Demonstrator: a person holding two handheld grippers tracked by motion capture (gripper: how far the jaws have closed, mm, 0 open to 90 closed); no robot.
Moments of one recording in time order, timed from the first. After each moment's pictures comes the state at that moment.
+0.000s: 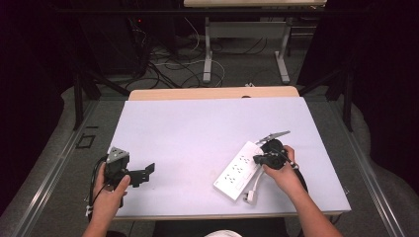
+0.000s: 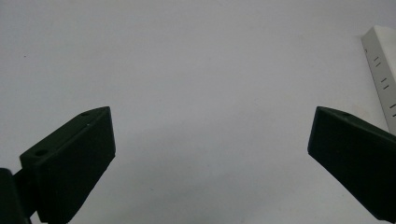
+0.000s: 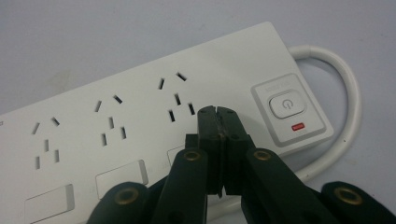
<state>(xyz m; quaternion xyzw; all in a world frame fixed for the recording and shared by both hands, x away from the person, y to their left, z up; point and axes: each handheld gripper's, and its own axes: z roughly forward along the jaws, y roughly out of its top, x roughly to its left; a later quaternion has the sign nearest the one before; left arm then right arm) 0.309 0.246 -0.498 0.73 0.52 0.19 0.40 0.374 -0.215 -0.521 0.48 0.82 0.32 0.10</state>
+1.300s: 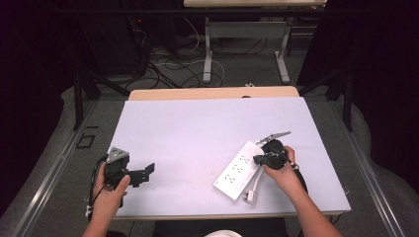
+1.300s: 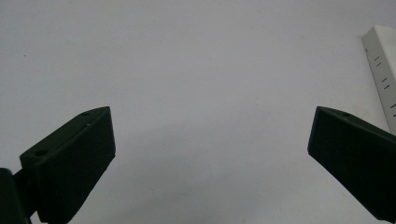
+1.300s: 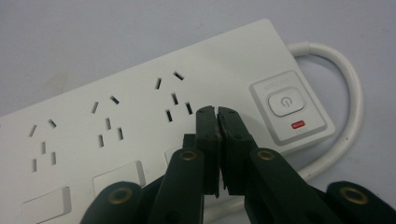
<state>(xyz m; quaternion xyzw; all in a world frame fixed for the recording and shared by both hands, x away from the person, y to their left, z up) 0.309 0.247 -0.498 0.73 0.52 0.19 0.40 0.375 -0.218 -0.525 0.48 0.81 0.32 0.10</state>
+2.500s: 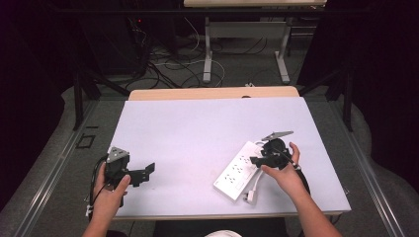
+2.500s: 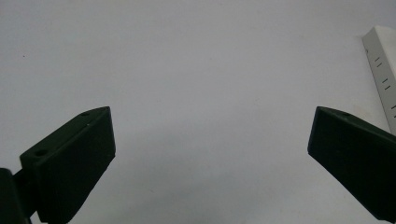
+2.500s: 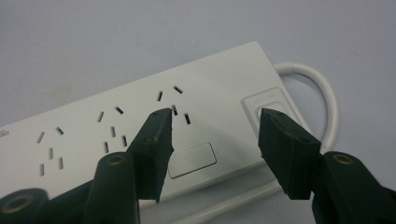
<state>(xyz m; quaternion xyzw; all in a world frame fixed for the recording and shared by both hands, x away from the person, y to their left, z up) 0.311 0.246 -0.499 0.73 0.52 0.19 0.40 0.369 -0.218 -0.513 0.47 0.81 0.33 0.13</state>
